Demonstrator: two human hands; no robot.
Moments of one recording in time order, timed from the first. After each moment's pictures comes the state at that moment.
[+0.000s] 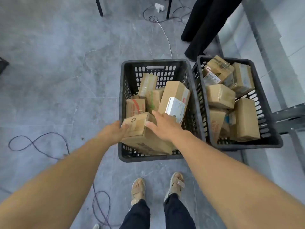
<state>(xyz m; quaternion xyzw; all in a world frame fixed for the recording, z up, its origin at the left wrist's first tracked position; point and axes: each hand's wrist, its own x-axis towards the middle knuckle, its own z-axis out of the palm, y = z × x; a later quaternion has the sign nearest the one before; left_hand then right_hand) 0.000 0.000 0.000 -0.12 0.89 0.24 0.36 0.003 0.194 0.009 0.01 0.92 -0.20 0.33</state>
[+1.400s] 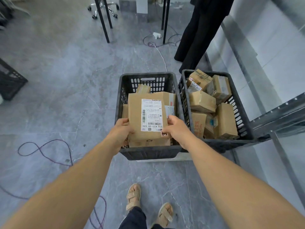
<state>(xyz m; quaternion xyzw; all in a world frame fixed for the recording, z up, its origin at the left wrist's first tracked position) 0.089 0.061 0.069 -0.25 0.70 0.61 0.27 0.095 0.270 0.070 0.17 0.76 -0.58 0.24</state>
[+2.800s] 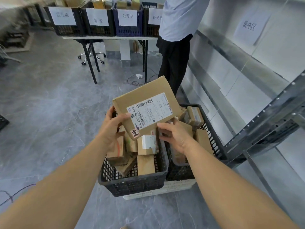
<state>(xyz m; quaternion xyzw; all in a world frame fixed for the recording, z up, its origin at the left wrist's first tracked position) 0.050 0.102 0.178 -0.08 0.62 0.77 0.14 0.087 0.324 0.157 0.13 0.62 -0.77 0.11</state>
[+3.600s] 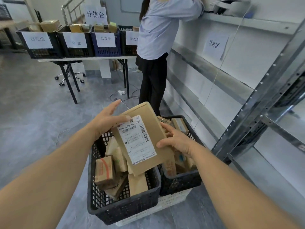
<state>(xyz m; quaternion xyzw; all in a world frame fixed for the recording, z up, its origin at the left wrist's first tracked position) 0.000 0.114 0.254 0.14 0.80 0.56 0.18 0.104 0.359 0.216 0.09 0.80 -0.58 0.15</state>
